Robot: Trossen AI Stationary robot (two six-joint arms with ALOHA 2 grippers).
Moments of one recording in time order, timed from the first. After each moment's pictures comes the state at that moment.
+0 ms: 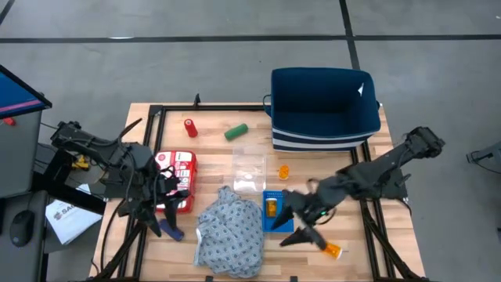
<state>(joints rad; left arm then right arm) -0.41 0.91 0.94 -0.14 0.72 -0.66 0.49 1.45 1.30 -0.15 -0.15 0.50</state>
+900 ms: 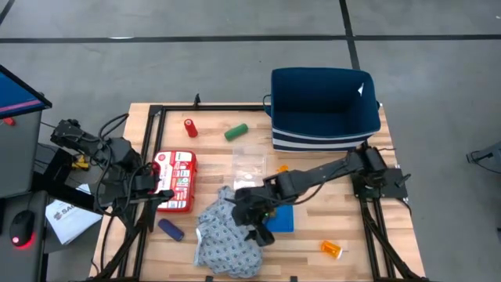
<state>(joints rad) -0.46 0.79 0.94 -0.15 0.77 -0.65 0.31 2.02 1.85 -0.67 -0.31 0.01</state>
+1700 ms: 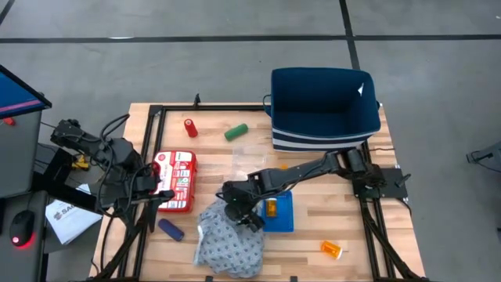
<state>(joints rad) -0.46 0.80 0.94 -0.16 0.77 -0.64 0.21 2.20 1.85 -0.67 -0.26 -0.39</state>
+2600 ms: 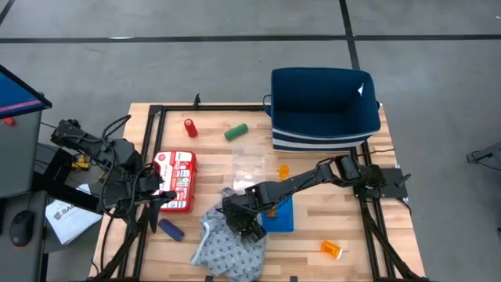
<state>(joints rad) -0.46 0.81 0.94 -0.15 0.76 -0.66 0.27 2.28 1.85 -0.64 -0.23 -0.35</state>
